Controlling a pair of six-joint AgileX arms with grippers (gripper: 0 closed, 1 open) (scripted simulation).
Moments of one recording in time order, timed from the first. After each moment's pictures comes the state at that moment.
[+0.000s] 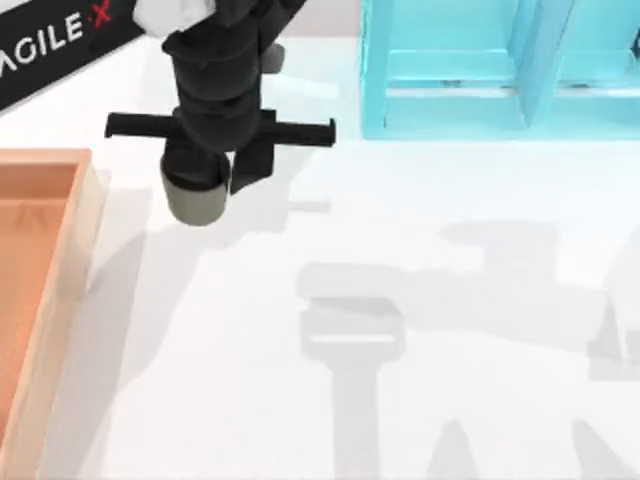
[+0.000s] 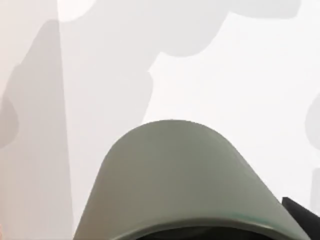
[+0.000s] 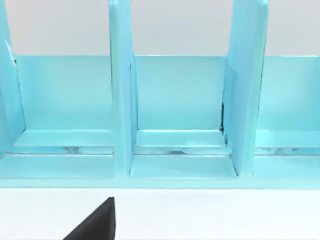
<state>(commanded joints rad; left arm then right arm) -0.54 2.02 1.81 -1.26 -0.13 -0.49 0.00 0.00 0.00 0.00 0.00 0.00</state>
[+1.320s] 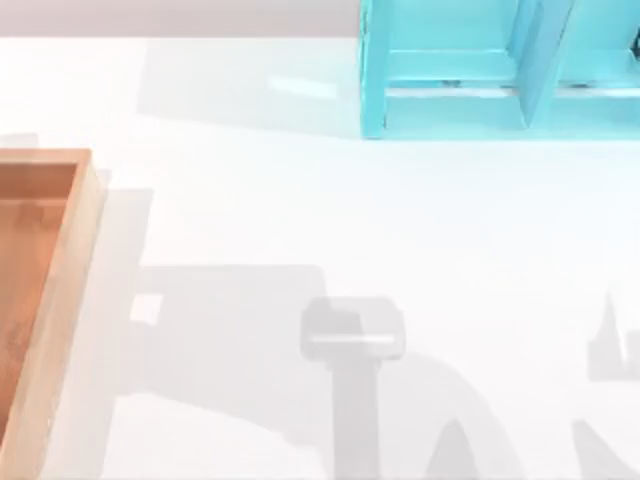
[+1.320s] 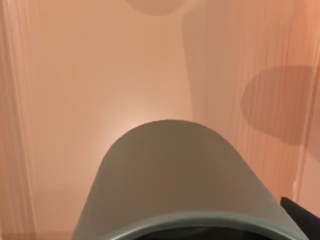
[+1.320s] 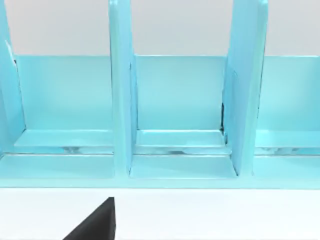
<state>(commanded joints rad) 0.22 1.73 1.56 -1.37 0.06 0.23 0.00 0.00 0.00 0.00 0.00 0.00</state>
